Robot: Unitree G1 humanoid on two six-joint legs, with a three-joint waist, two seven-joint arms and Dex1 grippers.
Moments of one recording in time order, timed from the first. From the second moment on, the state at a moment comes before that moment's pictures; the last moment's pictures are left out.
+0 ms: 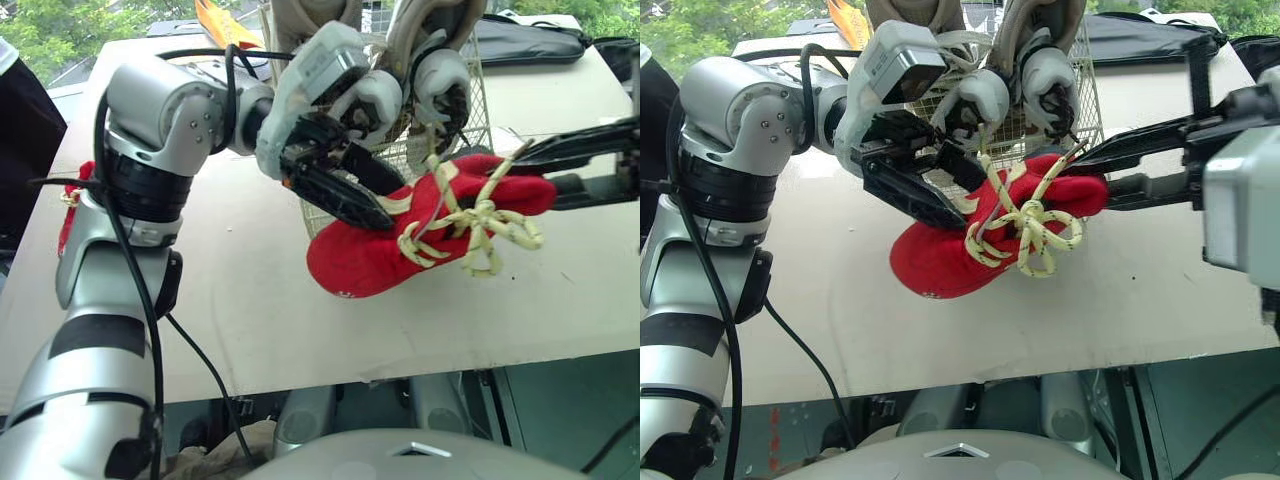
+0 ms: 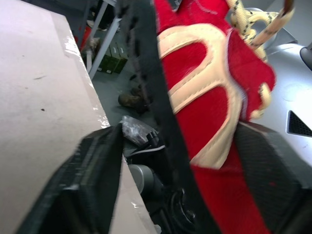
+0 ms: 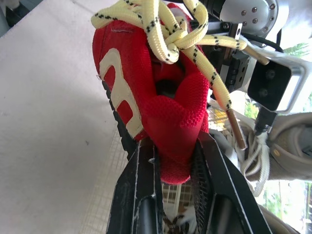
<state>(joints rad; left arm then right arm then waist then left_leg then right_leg) -1.21 0.68 -0.36 0.10 -0.82 1.15 -1.61 -0.80 -1.24 -0.06 -0.48 0.64 0.08 1.33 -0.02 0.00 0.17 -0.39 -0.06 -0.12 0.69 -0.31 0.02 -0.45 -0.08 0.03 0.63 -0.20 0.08</state>
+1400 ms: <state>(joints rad) -0.64 0.51 0.22 -0.38 -0.97 0.86 -0.86 -0.77 -0.58 -0.09 -0.26 1.45 1.02 0.48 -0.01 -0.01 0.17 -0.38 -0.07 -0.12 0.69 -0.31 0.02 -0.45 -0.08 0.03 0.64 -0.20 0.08</state>
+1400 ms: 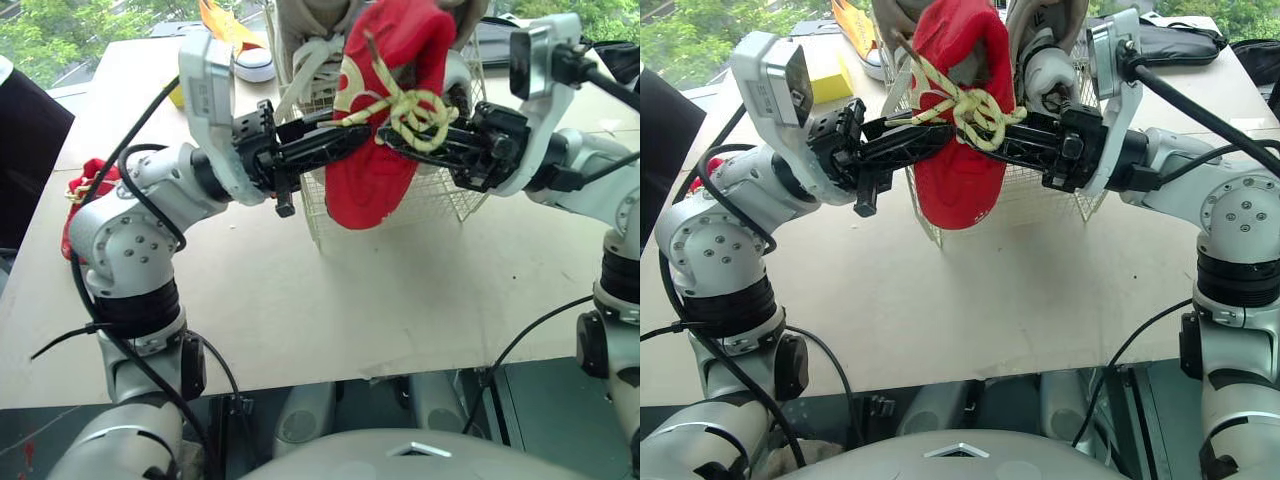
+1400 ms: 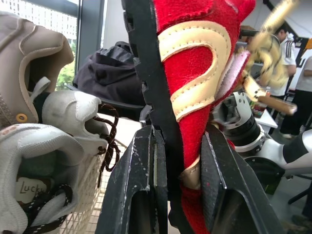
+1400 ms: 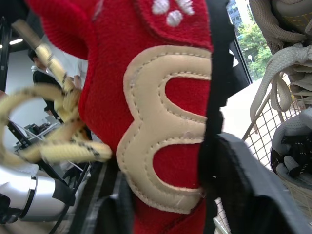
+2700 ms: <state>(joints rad) -0.04 0.77 0.39 -0.80 -1.07 0.70 -0.73 -0.62 -0.66 -0.01 0.28 0.40 -0.03 1.24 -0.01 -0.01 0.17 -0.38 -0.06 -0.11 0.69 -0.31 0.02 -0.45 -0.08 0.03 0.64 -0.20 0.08</state>
